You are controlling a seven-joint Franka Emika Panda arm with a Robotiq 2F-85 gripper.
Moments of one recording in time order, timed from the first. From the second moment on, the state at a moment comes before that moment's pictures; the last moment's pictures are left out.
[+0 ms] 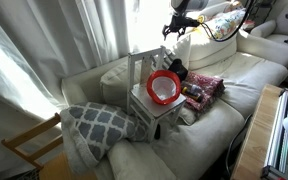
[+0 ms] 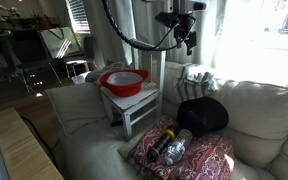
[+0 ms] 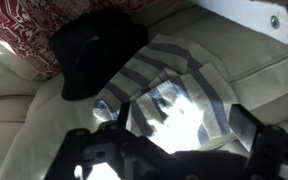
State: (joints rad) arm -0.17 0.67 -0.10 -1.57 0.21 2.46 0.22
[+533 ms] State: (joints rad) arm -0.17 0.69 -0.11 -1.55 0.21 2.46 0.23
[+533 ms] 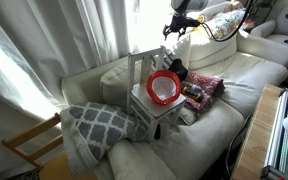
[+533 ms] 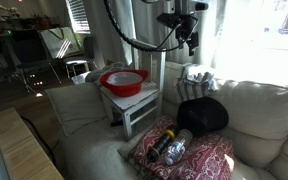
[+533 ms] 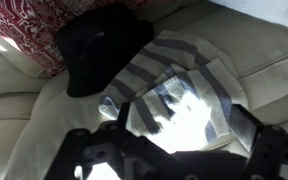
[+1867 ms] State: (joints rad) arm -0.30 1.13 -0.07 -1.03 0.26 2.41 0.26
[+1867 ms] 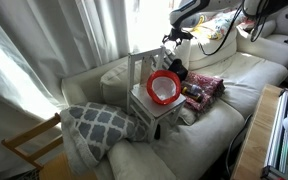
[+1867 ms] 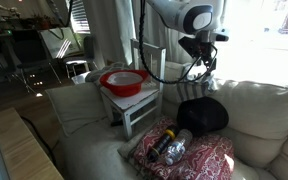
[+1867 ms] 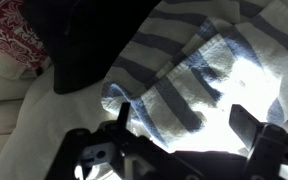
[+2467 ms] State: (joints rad) arm -0.30 1.14 -0.06 -1.00 0.26 2.41 0.26
